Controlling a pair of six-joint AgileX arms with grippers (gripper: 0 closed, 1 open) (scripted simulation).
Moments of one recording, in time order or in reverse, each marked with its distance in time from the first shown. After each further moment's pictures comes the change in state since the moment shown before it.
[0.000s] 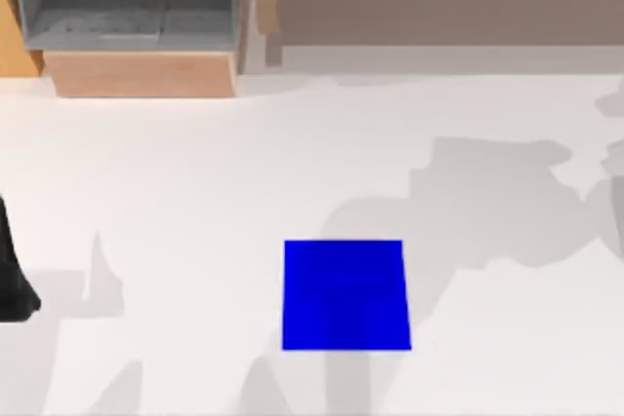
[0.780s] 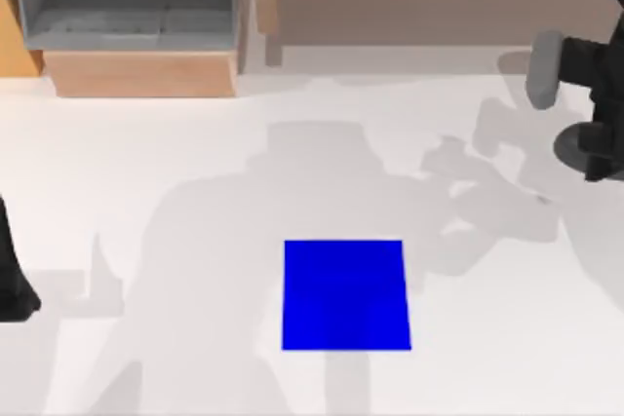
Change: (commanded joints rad) left arm 0.000 0.000 0.000 0.000 0.000 0.000; right arm 0.338 0.107 0.080 -0.036 -0.002 -0.581
